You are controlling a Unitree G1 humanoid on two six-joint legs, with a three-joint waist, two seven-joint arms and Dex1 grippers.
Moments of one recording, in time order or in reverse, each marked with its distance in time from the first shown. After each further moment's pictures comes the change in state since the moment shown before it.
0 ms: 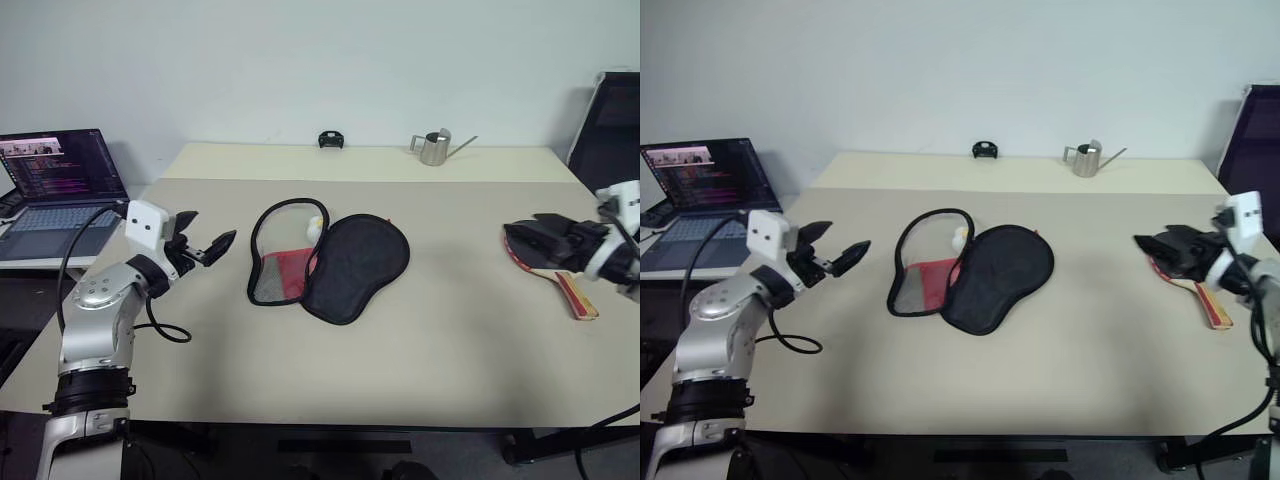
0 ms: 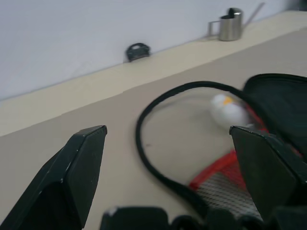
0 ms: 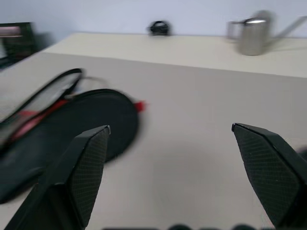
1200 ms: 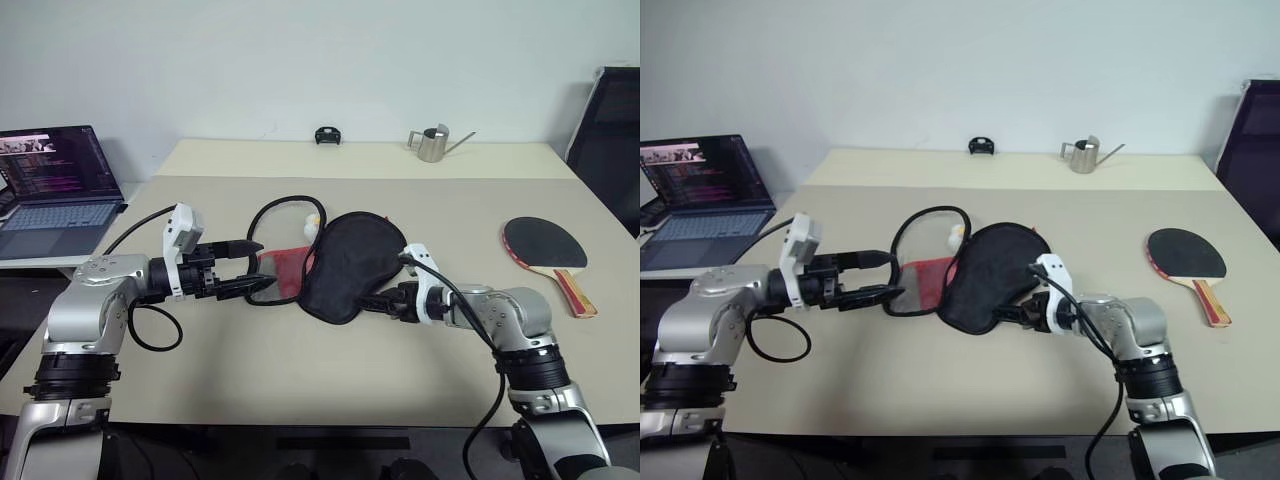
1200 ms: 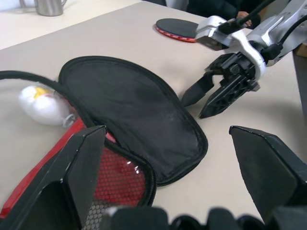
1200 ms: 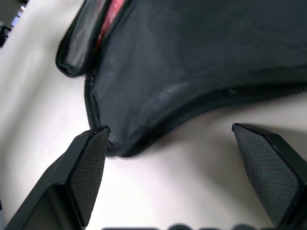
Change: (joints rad) left arm -0.047 0.133 -0.120 -0.098 -0.182 0.290 -0.541; right arm -0.167 0.532 0.357 0.047 -0.041 0.397 -0.328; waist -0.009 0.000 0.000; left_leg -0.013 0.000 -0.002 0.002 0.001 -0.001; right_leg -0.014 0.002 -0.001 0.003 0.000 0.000
